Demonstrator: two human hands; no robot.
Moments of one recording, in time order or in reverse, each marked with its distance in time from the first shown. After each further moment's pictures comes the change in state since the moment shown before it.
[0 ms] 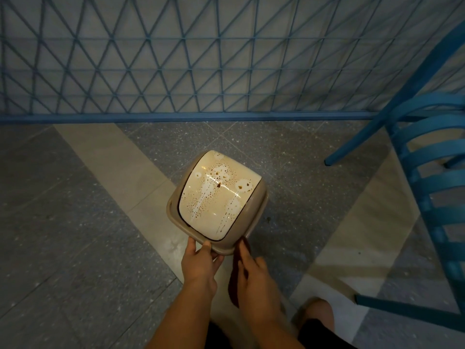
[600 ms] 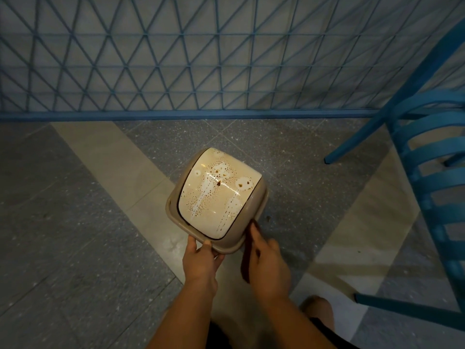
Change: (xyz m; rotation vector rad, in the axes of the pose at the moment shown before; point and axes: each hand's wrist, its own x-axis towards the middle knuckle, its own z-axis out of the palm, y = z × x) left_hand 0.000 0.000 0.003 0.024 -0.009 0.034; right_hand 0.026 -0.002 -0.021 -0.002 0.138 0.020
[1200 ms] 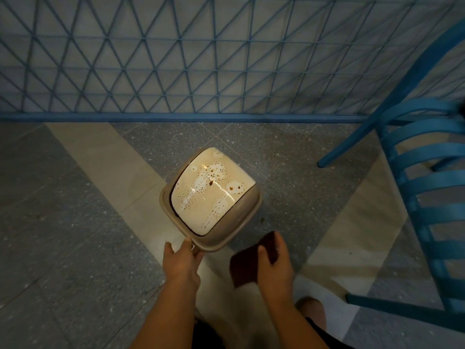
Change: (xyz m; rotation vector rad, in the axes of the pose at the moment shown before) left_hand 0.004 0.021 -0.012 -0.121 0.118 -0.087; right_hand -0.006 0.017 -0.005 0.504 0.141 0.275
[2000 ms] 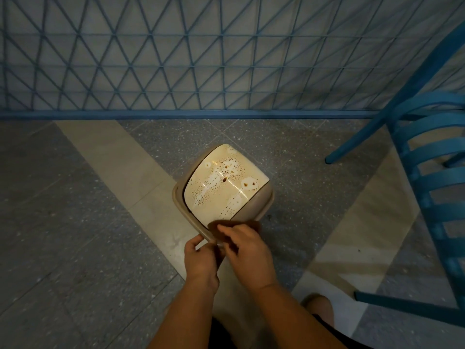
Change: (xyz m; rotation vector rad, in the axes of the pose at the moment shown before) left_hand -0.016 -0.016 0.006 0.106 -0.075 0.012; right_hand -0.009 -0.033 0.033 -0.462 -0.267 -0.779
